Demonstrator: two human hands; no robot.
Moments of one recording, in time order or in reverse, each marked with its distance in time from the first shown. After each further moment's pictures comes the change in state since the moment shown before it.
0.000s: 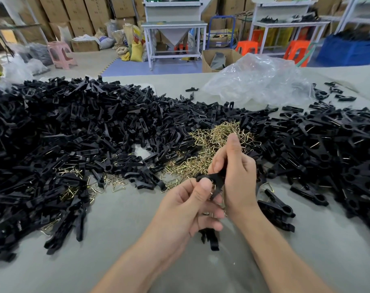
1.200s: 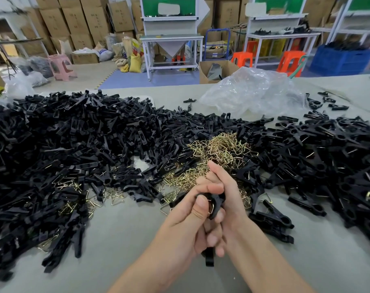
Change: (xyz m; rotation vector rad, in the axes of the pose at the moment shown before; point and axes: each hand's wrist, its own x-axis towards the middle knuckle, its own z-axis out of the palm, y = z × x) left_hand -0.002 -0.003 0.001 -0.144 -0.255 0.019; right_hand -0.009 -0.007 0.011 0.688 0.019 0.698
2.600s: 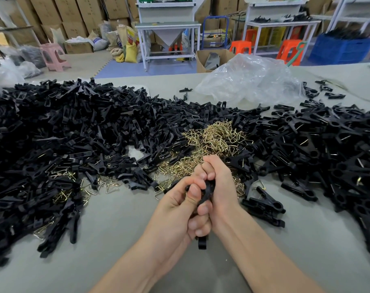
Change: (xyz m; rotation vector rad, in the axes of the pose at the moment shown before) left_hand 0.003 -0.008 -0.001 -0.047 0.159 -0.009; right_hand 0.002 0.008 -0.002 -0.096 0.076 -0.092
